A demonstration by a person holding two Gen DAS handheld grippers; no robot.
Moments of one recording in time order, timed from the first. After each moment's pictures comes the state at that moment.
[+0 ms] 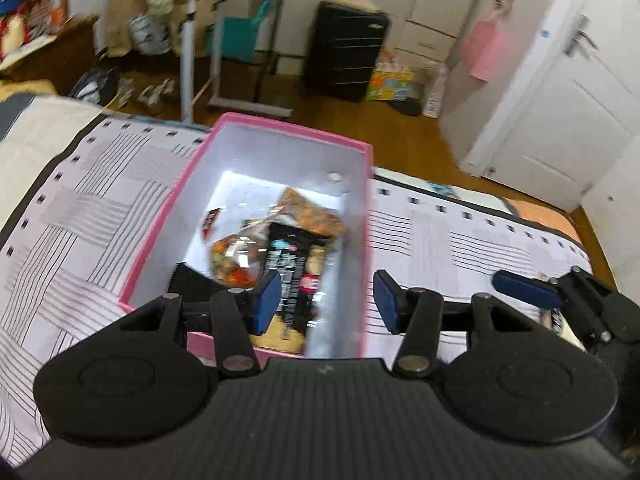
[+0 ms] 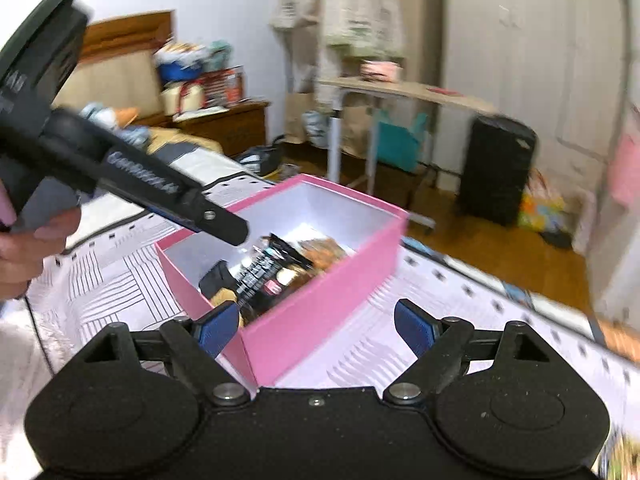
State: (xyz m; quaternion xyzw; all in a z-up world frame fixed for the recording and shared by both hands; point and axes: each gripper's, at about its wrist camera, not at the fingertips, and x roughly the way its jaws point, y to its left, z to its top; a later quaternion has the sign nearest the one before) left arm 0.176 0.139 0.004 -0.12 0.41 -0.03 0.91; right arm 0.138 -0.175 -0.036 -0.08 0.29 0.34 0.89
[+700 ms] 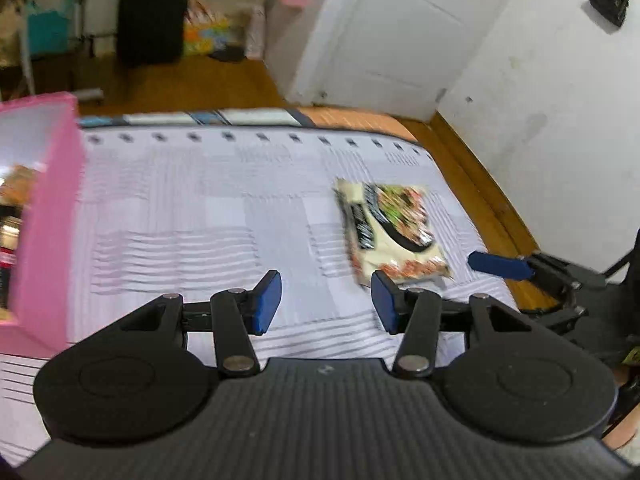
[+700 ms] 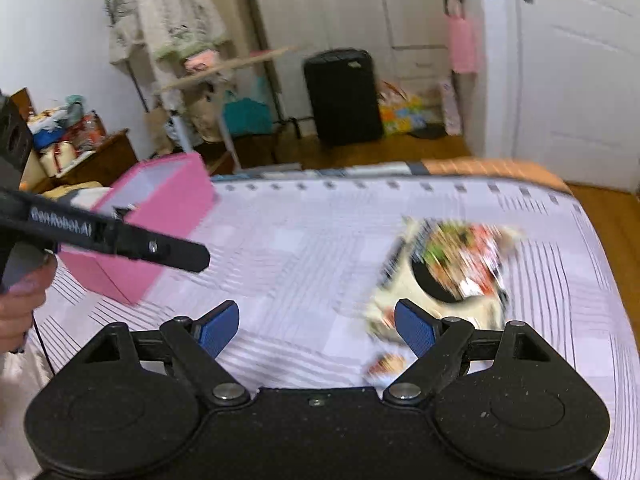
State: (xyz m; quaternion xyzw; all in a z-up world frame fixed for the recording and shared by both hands) left arm 0.166 -0.084 -0.026 -0.09 0.44 -0.27 0.85; right arm 0.119 -0.390 -0.104 0.05 0.36 0.17 0.91
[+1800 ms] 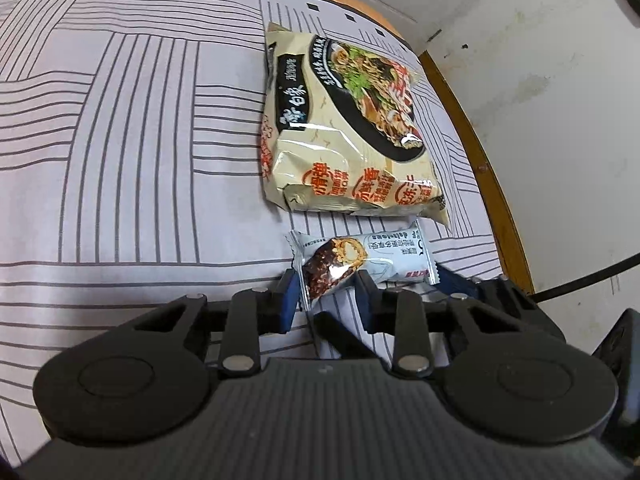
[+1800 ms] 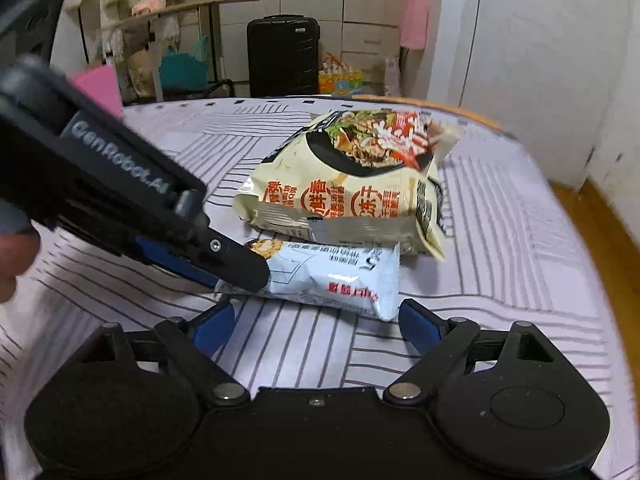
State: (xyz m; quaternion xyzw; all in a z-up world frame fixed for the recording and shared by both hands) left arm 0.190 -0.210 -0.170 -0.15 0.54 -0.28 0.78; right arm 0.125 -0.423 -0.220 -0.01 0.37 0.09 0.92
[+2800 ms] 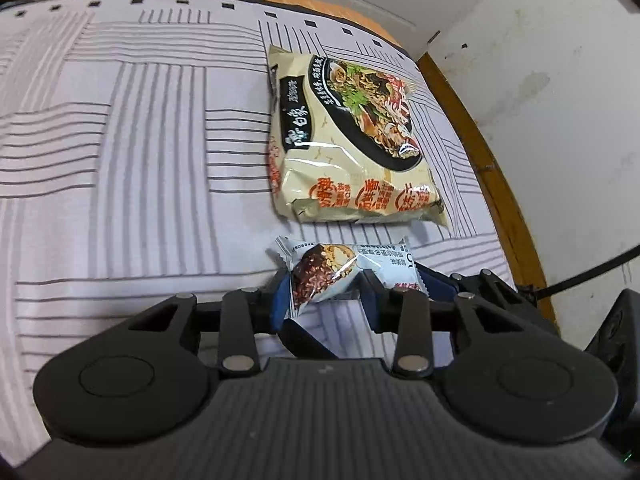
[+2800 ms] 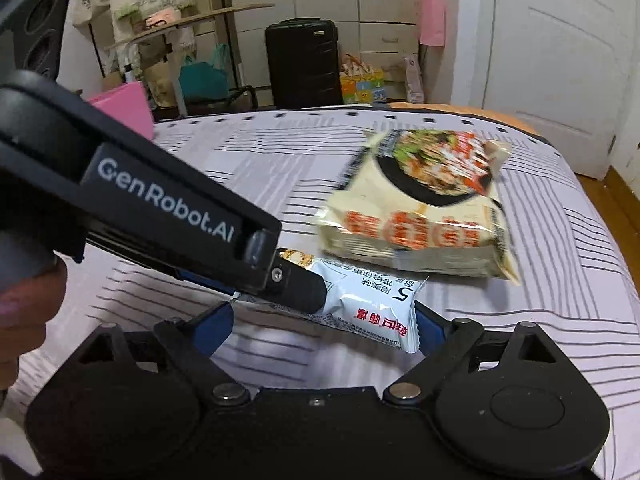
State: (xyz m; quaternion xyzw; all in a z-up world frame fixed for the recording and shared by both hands) left arm 0.181 -0.200 -0.144 -0.11 0.52 -0.28 0.80; right arm 0.124 -0.377 -0.189 0.01 0.38 0.12 0.92
